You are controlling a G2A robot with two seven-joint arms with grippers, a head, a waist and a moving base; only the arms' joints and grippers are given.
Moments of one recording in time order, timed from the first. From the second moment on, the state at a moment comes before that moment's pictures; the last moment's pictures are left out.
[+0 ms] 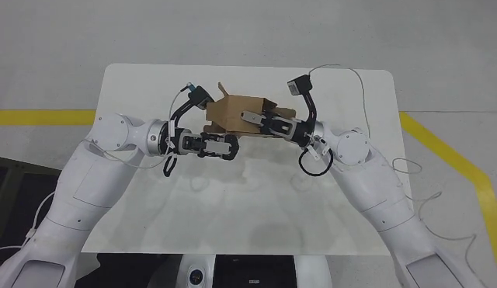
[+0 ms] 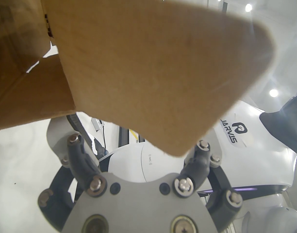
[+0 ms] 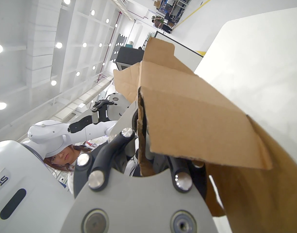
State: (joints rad) left arm 0.89 -0.96 -1.09 -1.54 -0.63 -0.28 -1.33; right arm -0.86 -1.26 0.98 -1.34 0.33 -0.55 0.82
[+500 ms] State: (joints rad) left arm 0.88 -0.97 -1.10 -1.53 -0.60 -0.28 -1.32; right arm -0.88 -1.26 0.98 -1.36 0.33 -0.52 0.85
